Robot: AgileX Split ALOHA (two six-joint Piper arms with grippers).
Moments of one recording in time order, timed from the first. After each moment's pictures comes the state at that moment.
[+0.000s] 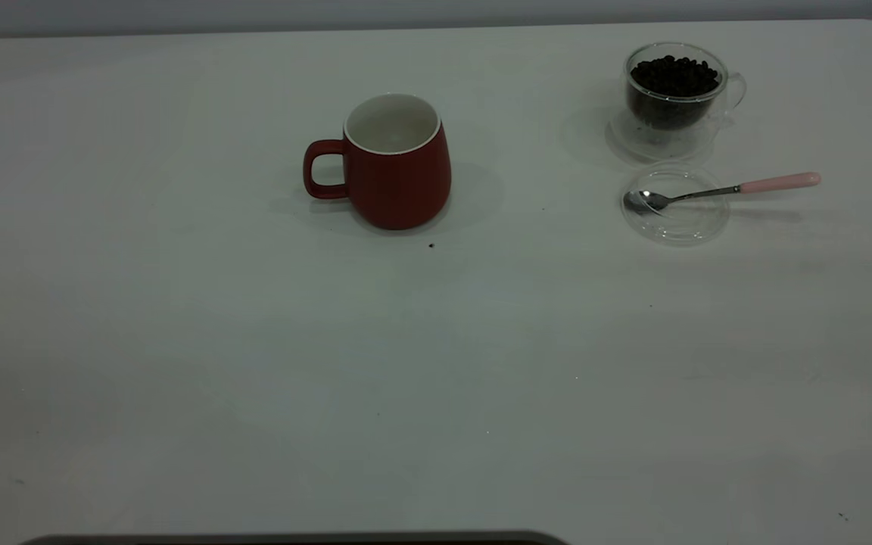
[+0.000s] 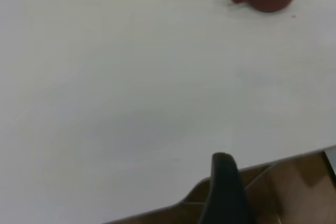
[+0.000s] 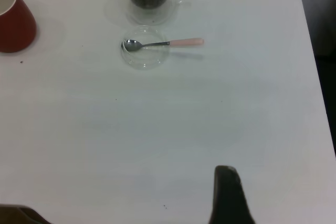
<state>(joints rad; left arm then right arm) -0.17 -0.02 -0.49 -0.04 1.13 0.03 0.00 0.03 -0.47 0.06 1.13 -0.04</state>
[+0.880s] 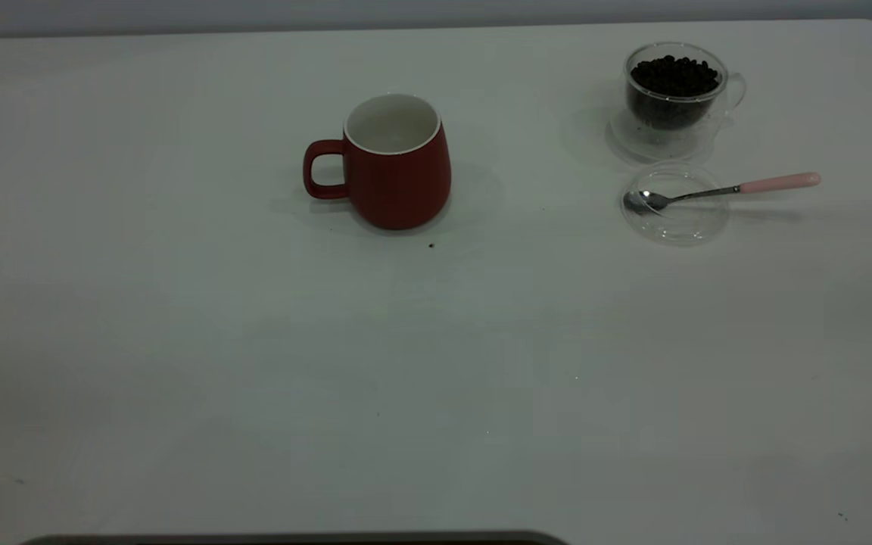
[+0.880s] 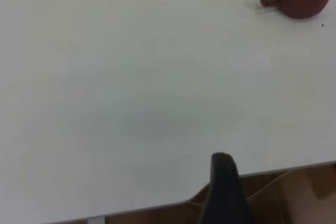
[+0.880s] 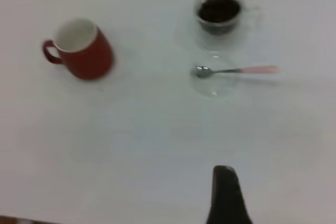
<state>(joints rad) -0.11 -0.02 -0.49 -0.04 1.13 0.03 0.00 0.28 -0.49 0.30 0.91 -0.12</state>
